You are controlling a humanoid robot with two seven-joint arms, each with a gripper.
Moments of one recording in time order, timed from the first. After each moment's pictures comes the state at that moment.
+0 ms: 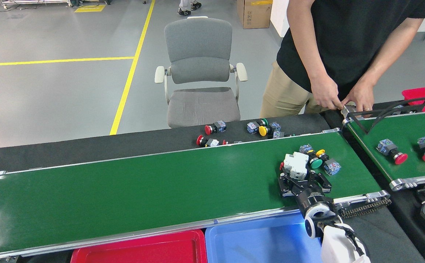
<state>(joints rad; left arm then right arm) 0.39 0.24 0.55 -1.52 -1.26 -0.43 0.11 -0.40 -0.06 0.24 -0.99 1.27 0.02 -0.01</state>
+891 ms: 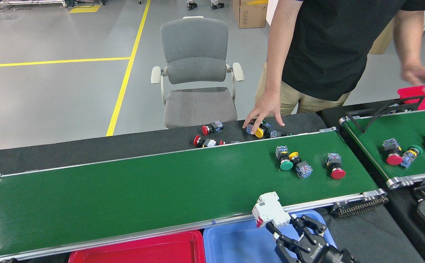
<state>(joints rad) 0.40 0.24 0.57 -1.52 -1.26 -0.43 0.11 0.13 -0.22 0.11 -1.56 1.20 -0.68 -0.14</state>
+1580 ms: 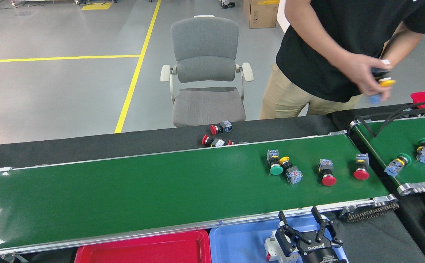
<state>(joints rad) 0.40 0.24 0.57 -1.53 -1.26 -0.43 0.11 0.08 -0.01 0.11 -1.56 1.35 -0.04 -0.07</state>
